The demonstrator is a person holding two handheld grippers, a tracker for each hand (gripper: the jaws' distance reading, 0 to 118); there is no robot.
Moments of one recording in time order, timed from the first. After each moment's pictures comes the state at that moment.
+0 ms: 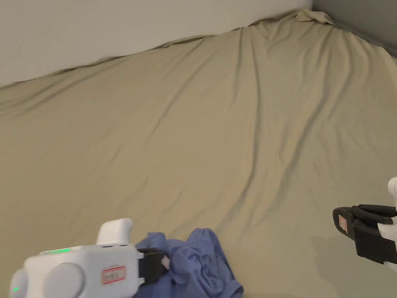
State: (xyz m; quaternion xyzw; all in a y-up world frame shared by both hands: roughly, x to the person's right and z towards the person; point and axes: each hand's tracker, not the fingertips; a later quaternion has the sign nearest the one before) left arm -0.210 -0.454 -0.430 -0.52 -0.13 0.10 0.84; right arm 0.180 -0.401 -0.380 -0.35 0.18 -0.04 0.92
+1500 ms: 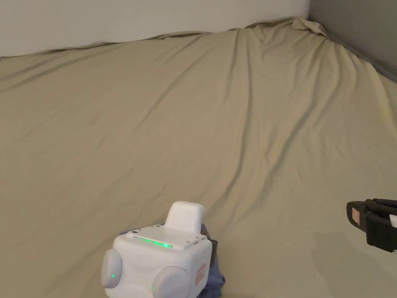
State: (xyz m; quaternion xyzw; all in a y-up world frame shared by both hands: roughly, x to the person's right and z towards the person) left arm -0.130 -0.452 -0.400 -0.42 -0.13 -0.02 0.90; right arm 0.194 -0.383 -0.380 -0.36 0.13 -0.01 0.92
